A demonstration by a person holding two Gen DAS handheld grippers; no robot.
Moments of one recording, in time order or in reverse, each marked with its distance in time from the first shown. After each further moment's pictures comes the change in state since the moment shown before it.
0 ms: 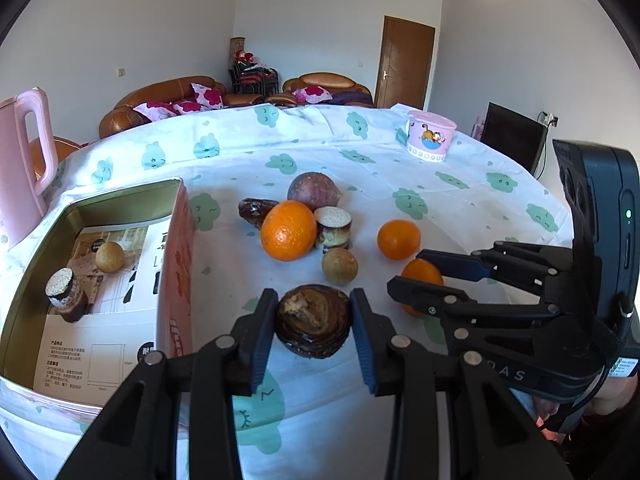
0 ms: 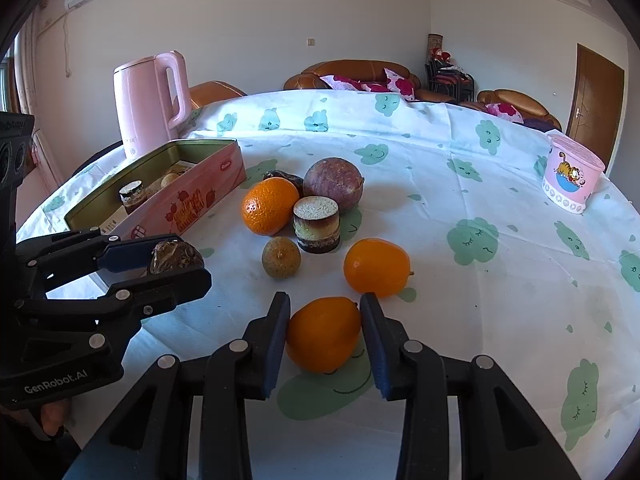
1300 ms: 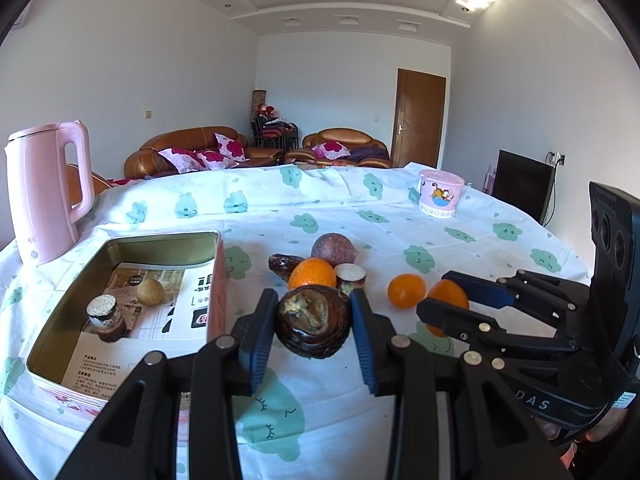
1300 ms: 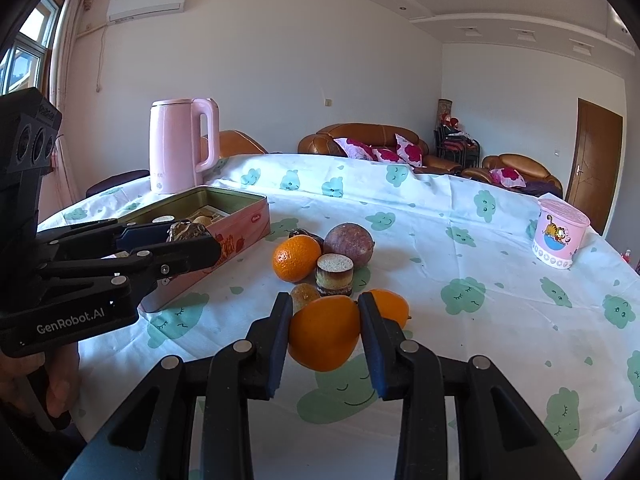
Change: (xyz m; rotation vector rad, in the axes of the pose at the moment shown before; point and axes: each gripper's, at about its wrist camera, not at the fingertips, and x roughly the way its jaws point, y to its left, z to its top) left arm -0.034 0.003 -0.004 -0.023 -0.227 0.068; right arm -0.041 0.014 -0.012 -0.083 -0.259 0.003
